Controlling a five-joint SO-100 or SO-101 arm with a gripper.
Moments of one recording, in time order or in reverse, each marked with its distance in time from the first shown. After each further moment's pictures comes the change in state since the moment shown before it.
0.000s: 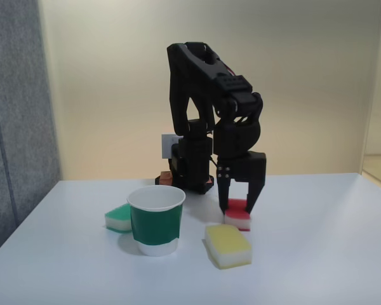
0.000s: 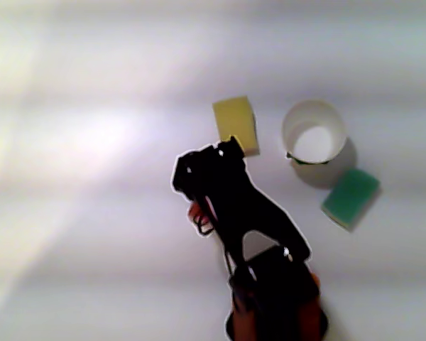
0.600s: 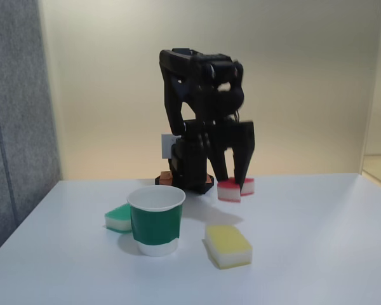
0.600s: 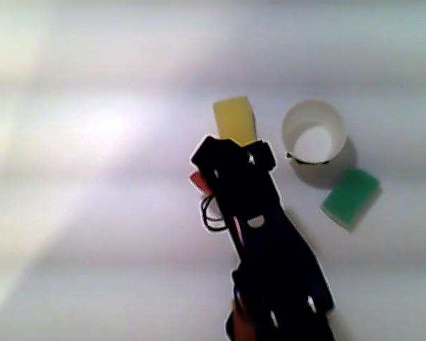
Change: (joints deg) arm 8.4 22.3 -3.6 11.1 13.6
